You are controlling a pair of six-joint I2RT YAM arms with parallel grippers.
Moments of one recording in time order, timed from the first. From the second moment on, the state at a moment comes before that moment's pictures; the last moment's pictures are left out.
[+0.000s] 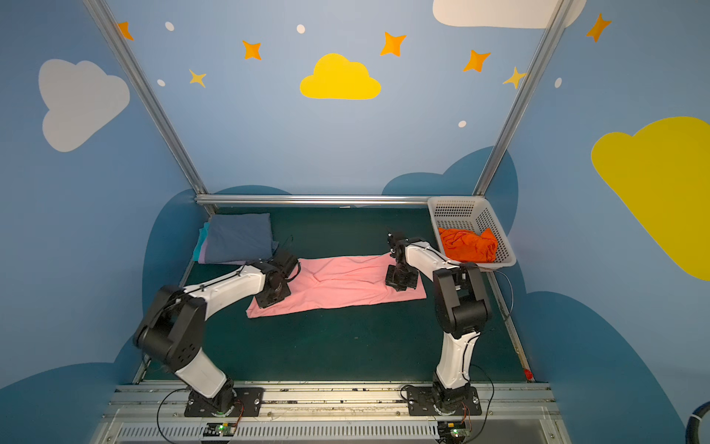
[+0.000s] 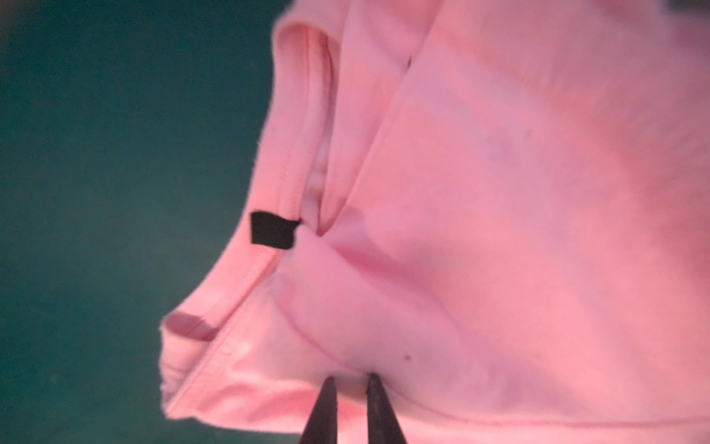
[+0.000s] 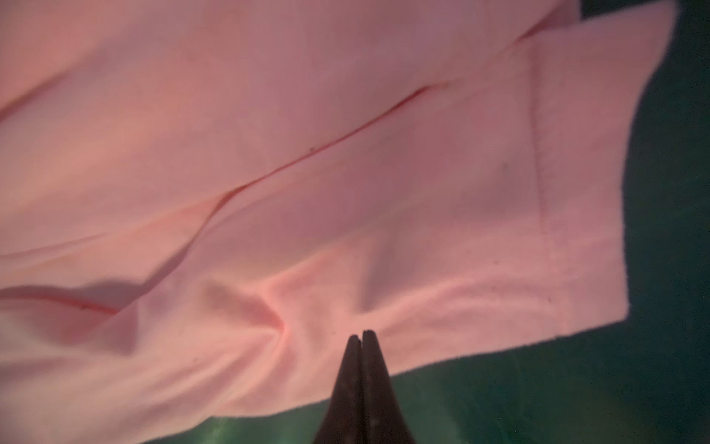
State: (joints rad) left arm -0.45 1.73 1.04 -0.79 -0.32 -0.95; right arm 0.34 1.94 1.32 -0.93 0.01 0.54
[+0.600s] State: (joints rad) left arm -0.54 2.24 1.72 -0.83 -0.33 -0.84; right arm 0.80 1.58 0.85 -0.83 0.10 0.70
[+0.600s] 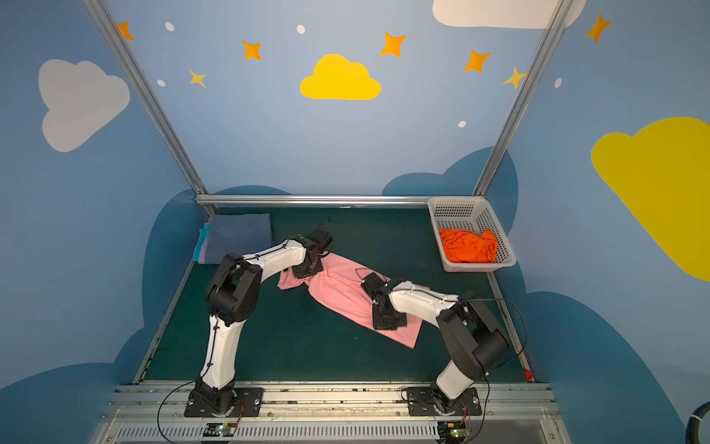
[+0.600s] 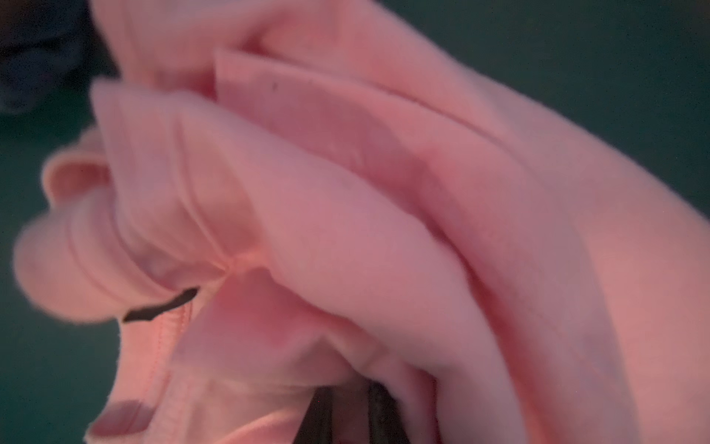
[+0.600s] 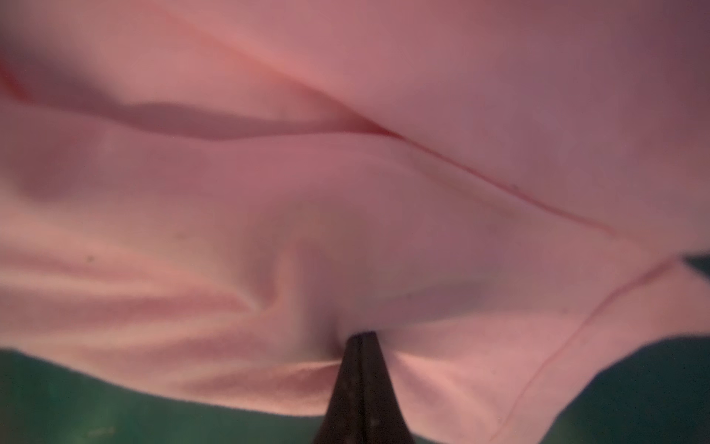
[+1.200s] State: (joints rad) left arm -0.55 2.70 2.56 -1.07 -0.21 -0.69; right arm 1.19 1.97 1.34 -0.74 -0.03 0.65
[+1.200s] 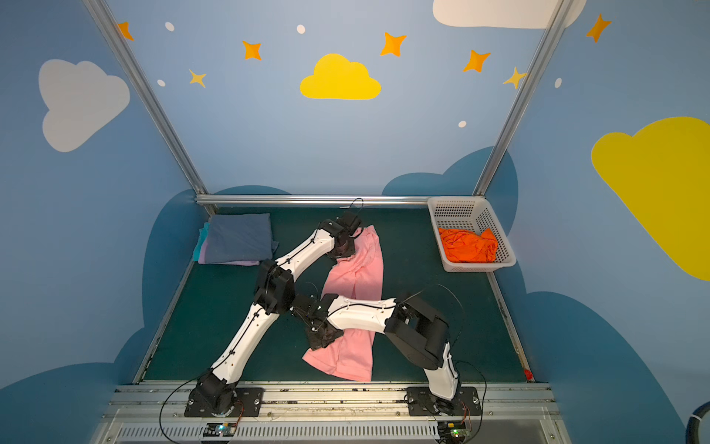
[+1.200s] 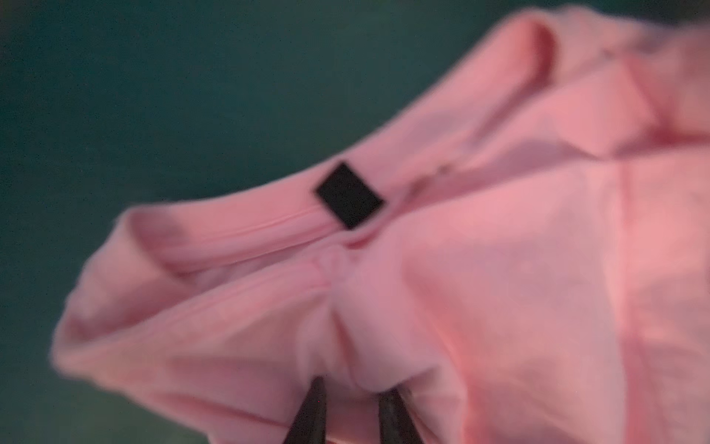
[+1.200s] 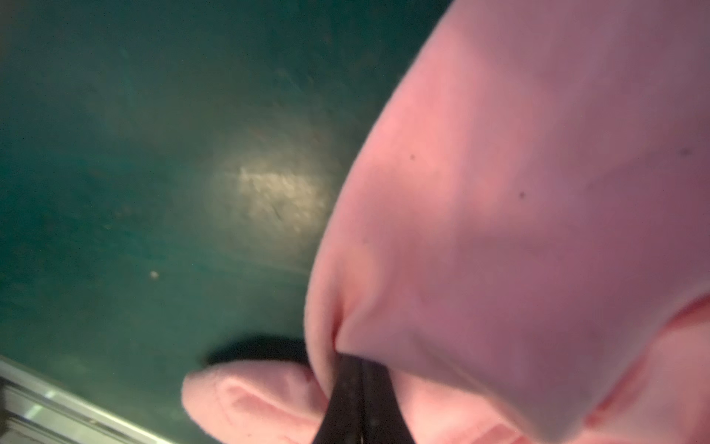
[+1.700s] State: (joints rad) left arm -0.42 2.23 2.21 -1.09 -0.30 -0.60; right arm 0.85 1.48 1.14 -0.69 -0.09 0.60
